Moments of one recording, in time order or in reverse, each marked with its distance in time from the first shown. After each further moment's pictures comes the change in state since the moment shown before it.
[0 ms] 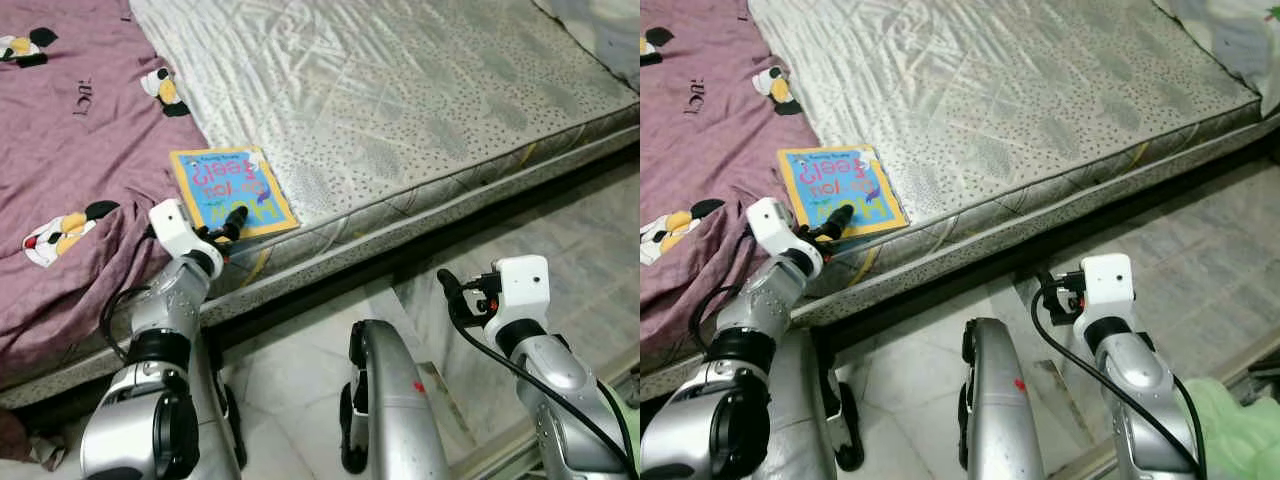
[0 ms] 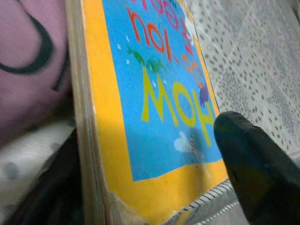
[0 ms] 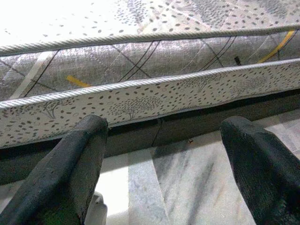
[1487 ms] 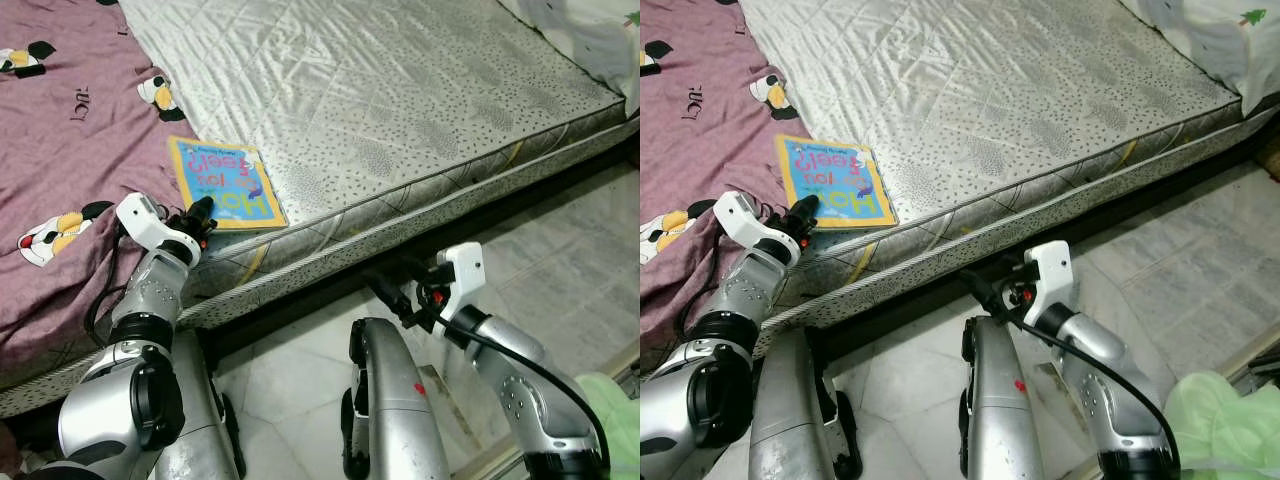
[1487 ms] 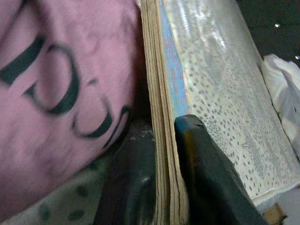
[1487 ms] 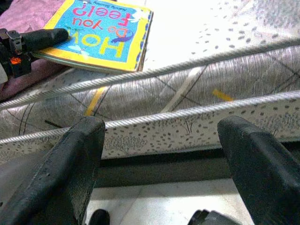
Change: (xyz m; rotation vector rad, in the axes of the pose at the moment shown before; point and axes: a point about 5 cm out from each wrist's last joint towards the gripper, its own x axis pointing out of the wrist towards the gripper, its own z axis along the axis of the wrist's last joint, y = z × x) left arm 0.000 0.019 0.029 -0.113 -0.140 -0.018; right arm 0.020 0.053 0.014 0.249 -0.019 0.536
